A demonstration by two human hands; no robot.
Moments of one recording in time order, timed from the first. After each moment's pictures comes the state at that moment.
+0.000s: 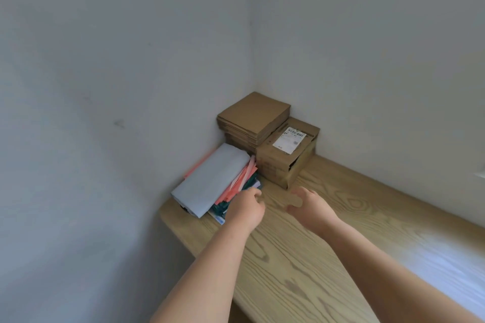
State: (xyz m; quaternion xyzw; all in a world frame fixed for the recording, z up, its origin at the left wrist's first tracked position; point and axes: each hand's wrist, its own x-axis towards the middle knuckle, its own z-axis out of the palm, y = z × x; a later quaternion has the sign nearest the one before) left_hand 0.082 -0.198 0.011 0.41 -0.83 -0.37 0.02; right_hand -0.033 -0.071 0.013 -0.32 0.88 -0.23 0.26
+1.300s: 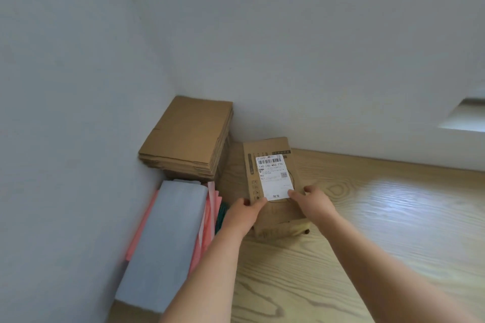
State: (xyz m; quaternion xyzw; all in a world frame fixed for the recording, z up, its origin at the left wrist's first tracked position) left_hand -0.071 -0.312 -0.069 0.36 -0.74 -0.54 -0.19; right_hand -0.138 -0.144 -0.044 0.10 0.86 -0.40 0.29
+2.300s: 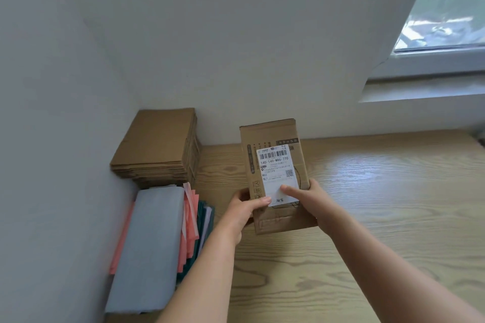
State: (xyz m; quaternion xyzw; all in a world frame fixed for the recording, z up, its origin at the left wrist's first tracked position) left_hand -0.023 -0.258 -0.034 0.23 -0.65 -0.70 -0.19; right_hand -0.059 -0.073 -0.037 0.17 0.70 -0.65 0.25
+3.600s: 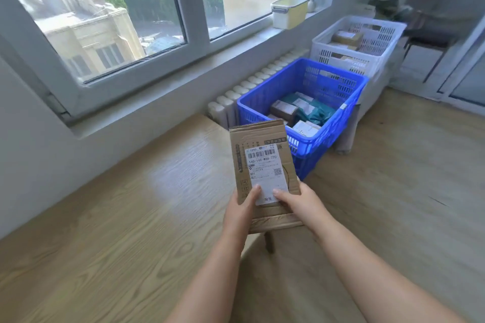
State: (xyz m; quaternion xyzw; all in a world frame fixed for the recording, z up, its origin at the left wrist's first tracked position) left_hand 0.117 0.289 -0.042 -0.10 -0.68 -0.65 -0.34; right_hand 0.211 0.413 -0.020 0.41 0.64 -0.65 -0.09
